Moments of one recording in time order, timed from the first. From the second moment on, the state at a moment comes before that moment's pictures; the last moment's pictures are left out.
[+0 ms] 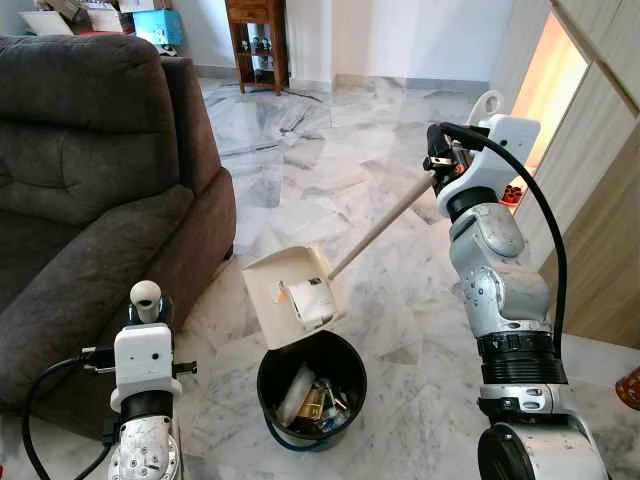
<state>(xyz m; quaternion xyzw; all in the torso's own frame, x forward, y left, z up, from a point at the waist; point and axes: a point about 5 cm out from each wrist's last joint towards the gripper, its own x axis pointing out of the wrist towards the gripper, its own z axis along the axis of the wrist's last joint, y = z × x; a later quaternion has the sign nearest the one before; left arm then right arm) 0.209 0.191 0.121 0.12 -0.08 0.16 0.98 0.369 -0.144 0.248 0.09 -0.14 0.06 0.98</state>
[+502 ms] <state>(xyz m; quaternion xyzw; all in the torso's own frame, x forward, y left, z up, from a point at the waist) 0.209 0.191 0.121 0.12 -0.08 0.16 0.98 0.365 -0.132 0.258 0.03 -0.17 0.15 0.97</state>
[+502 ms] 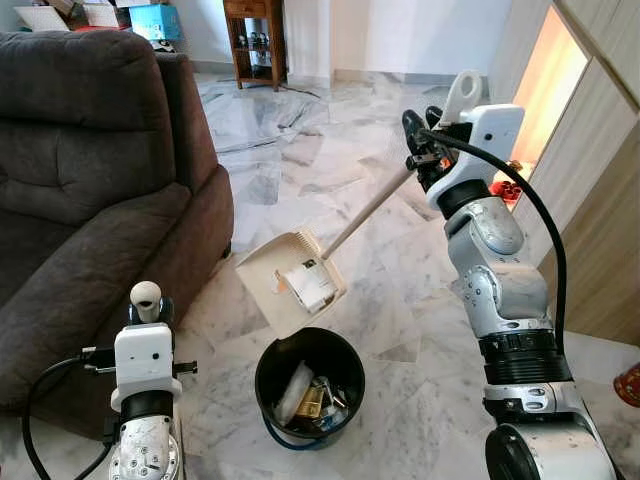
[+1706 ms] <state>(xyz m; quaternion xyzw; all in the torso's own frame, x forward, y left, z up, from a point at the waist) 0.208 0.191 0.120 0.12 -0.08 0.16 0.98 0.317 -0.103 0.257 -0.10 -0.15 0.51 0.84</state>
